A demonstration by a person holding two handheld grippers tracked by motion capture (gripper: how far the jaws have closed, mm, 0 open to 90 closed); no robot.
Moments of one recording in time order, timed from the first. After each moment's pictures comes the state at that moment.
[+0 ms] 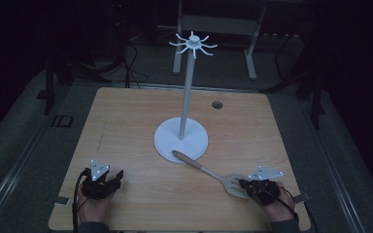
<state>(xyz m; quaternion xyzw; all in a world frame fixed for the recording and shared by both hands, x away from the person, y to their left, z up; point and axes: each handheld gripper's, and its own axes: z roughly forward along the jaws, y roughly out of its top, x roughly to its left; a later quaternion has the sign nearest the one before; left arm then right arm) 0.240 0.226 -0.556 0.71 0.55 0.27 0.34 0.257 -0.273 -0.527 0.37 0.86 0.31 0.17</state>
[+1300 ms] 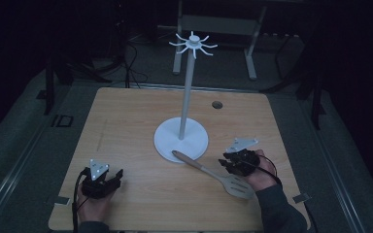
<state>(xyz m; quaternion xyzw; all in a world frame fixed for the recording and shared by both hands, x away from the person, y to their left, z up) 0.241 0.226 -0.555 0.71 0.55 0.27 0.35 0.319 -0.209 -0.475 0.29 0.89 0.30 0.17</state>
